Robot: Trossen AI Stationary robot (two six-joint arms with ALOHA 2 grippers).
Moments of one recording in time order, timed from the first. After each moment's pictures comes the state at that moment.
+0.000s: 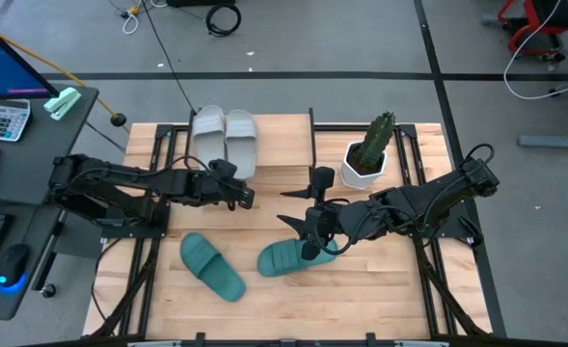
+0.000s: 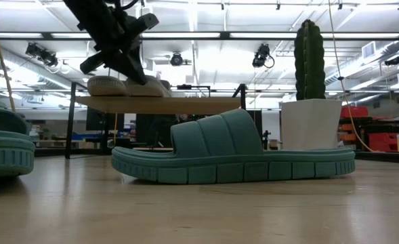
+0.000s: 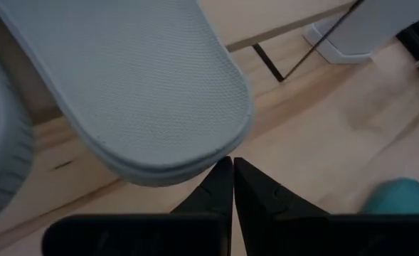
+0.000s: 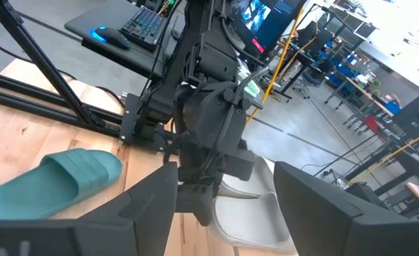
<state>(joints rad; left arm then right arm) -0.04 1.27 0.91 -0.52 -0.54 -1.00 0.41 1.60 1.67 -0.37 0.70 -0.30</state>
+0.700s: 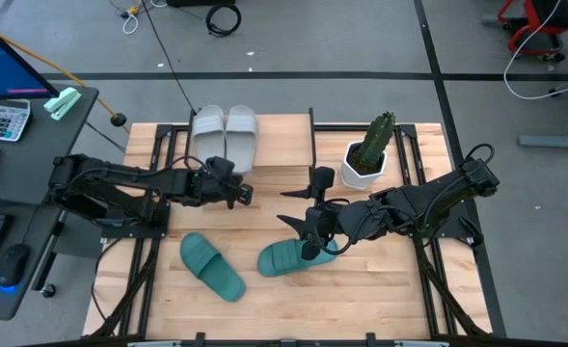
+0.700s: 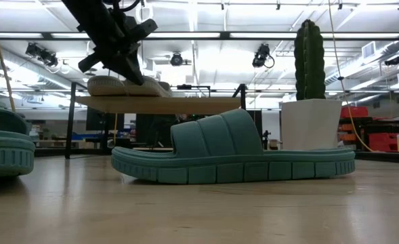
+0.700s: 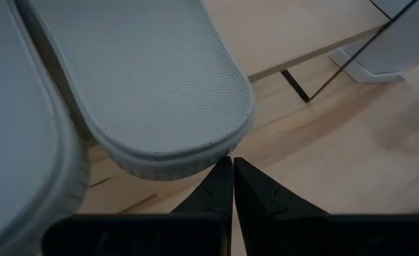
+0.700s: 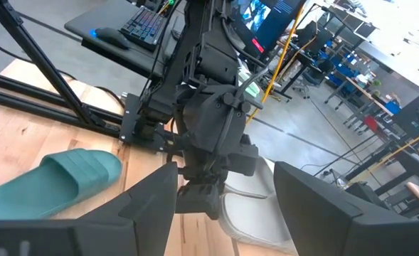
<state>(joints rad) -0.04 1.27 0.91 -0.55 -0.64 -0.98 0.41 1.60 1.67 -0.37 0.70 -0.30</state>
